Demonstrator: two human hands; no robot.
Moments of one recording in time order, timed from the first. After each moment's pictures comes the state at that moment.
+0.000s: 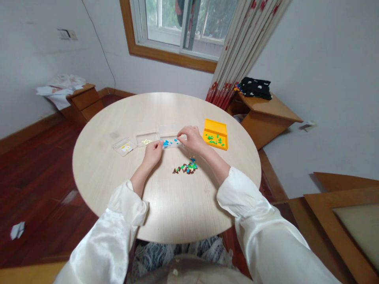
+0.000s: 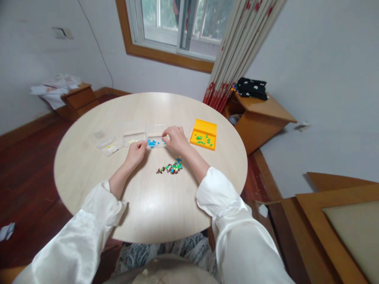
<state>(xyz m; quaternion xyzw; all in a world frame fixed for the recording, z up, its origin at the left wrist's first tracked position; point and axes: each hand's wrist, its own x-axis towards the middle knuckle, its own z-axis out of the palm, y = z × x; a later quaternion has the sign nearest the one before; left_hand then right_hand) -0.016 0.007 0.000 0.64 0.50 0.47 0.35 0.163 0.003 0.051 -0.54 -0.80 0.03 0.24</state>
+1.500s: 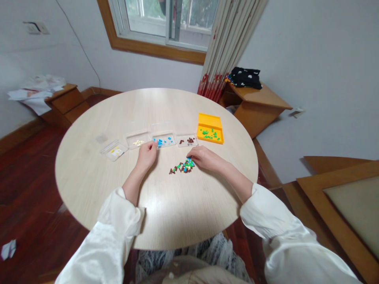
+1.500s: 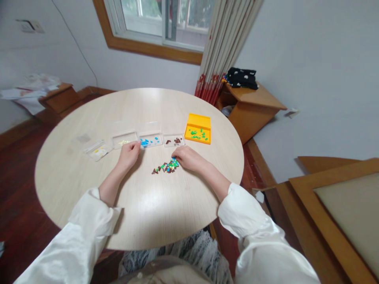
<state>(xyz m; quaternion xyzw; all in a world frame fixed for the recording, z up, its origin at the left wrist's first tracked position) -0.016 0.004 0.004 0.65 0.49 0.45 0.37 0.212 -0.066 0.024 -0.50 -0.85 0.09 0.12</state>
